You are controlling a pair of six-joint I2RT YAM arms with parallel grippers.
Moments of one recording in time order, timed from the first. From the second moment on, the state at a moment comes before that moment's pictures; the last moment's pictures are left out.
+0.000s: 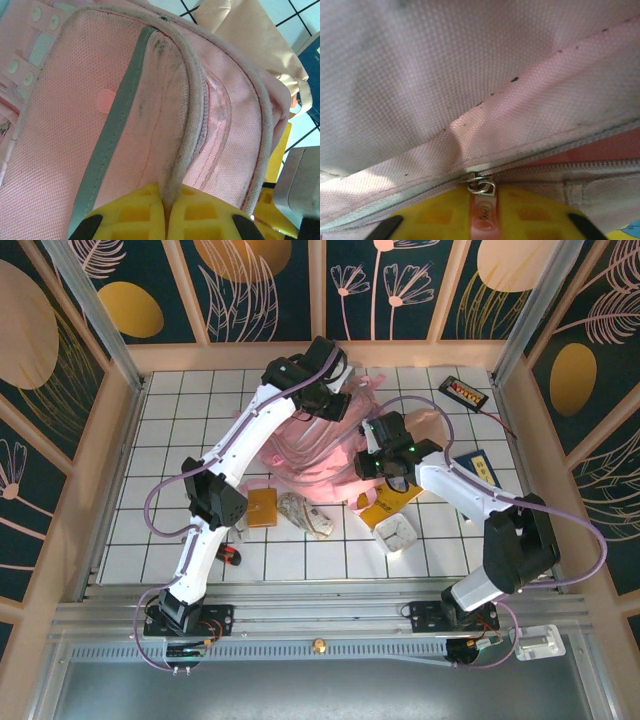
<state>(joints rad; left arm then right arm) -0.65 2.30 2.57 -1.23 0.12 -0.22 0.53 1.52 1.09 -0.51 -0.08 0.25</state>
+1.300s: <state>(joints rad) -0.65 2.46 2.91 -1.34 0.03 -0.23 0.72 1.65 1.16 -0.12 -0.38 0.71</state>
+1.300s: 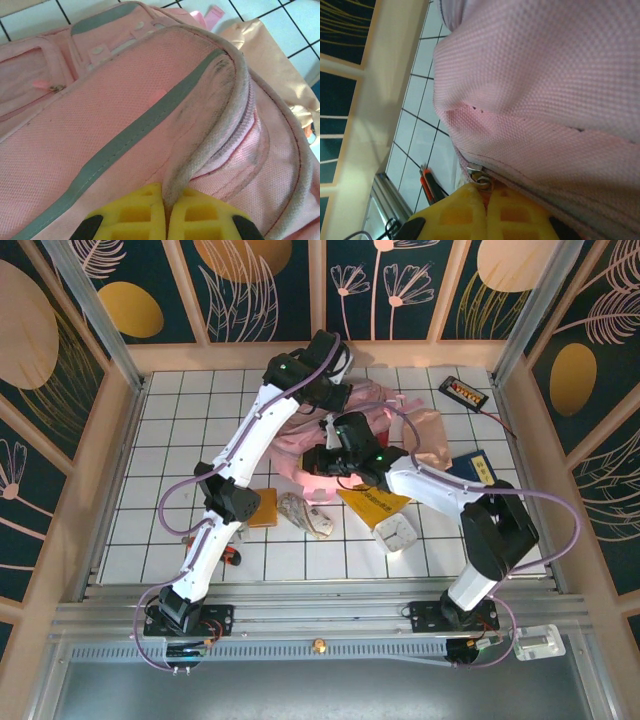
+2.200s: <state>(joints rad) -0.71 2.47 2.96 -1.32 -0.09 -0.24 0.65 1.44 1.11 -0.24 -0.16 0.48</state>
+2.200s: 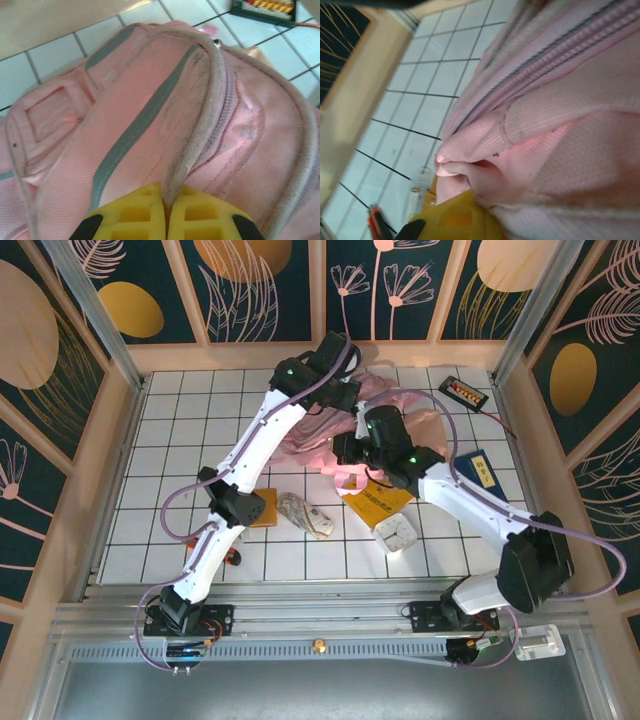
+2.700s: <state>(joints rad) -0.75 2.48 2.96 -1.34 -0.08 -0.25 0.69 1.45 1.04 -0.17 -0.41 0.32</state>
